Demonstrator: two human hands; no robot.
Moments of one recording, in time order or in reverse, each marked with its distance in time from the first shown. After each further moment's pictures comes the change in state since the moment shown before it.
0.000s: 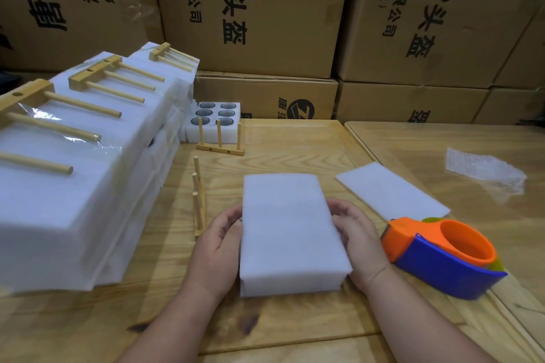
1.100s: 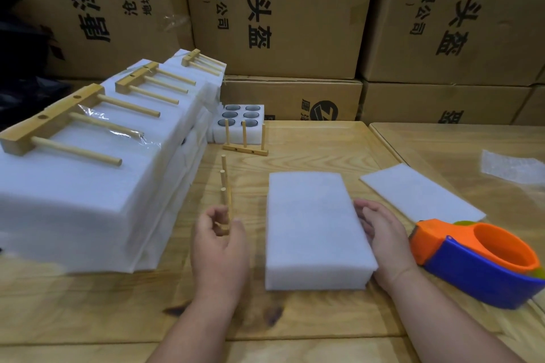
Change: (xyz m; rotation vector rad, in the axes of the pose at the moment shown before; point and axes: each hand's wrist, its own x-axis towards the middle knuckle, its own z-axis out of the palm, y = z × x) left_hand -0.017 0.010 -0.013 0.112 0.521 0.109; right_hand 0.008 0.006 -0.002 -0.009 0.144 0.010
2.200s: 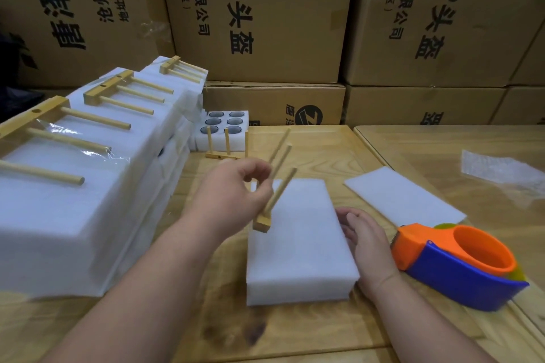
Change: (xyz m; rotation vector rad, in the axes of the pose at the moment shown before) left_hand 0.061 0.090 0.036 0.482 -0.555 0.417; right_hand 0.000 0.001 -0.001 -0.019 -0.064 -0.020
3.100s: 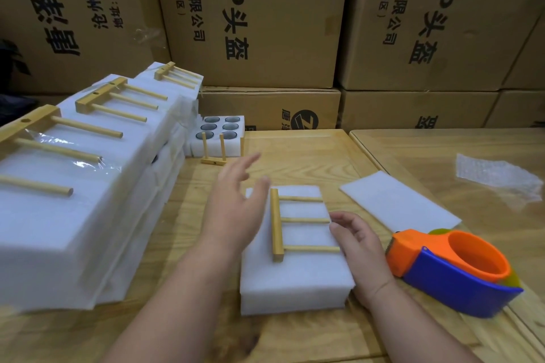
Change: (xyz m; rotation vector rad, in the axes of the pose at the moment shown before) left_hand -0.002 -0.006 0.035 -0.252 0.111 -0.097; right_hand -0.006 -0.003 -0.001 -0.030 -0.065 -0.068
